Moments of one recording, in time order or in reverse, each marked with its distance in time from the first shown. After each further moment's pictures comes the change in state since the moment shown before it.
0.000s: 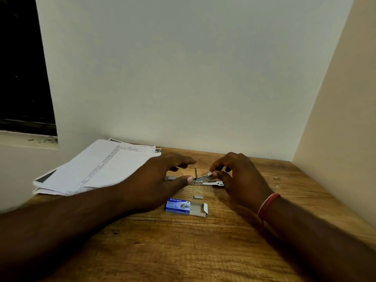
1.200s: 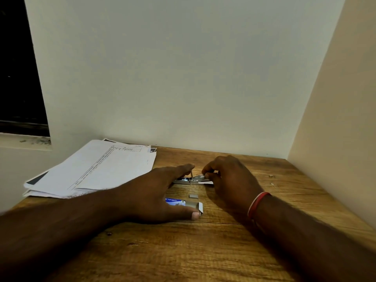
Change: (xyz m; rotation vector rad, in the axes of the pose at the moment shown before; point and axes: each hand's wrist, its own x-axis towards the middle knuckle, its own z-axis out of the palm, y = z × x) left_hand -0.005 0.012 0.002 0.161 -0.296 0.037; right_hand -0.001 -0.011 0.002 -0.144 -0.090 0.000
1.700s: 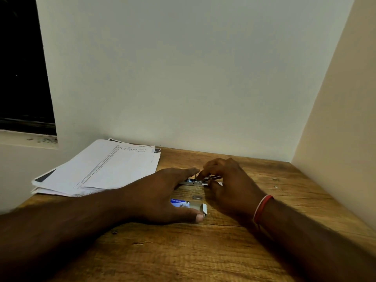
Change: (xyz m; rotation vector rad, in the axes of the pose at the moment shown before) left_hand 0.002 -0.003 0.004 0.014 0.012 0.028; right_hand -0.003 0.002 0.006 0.124 -0.087 -0.107
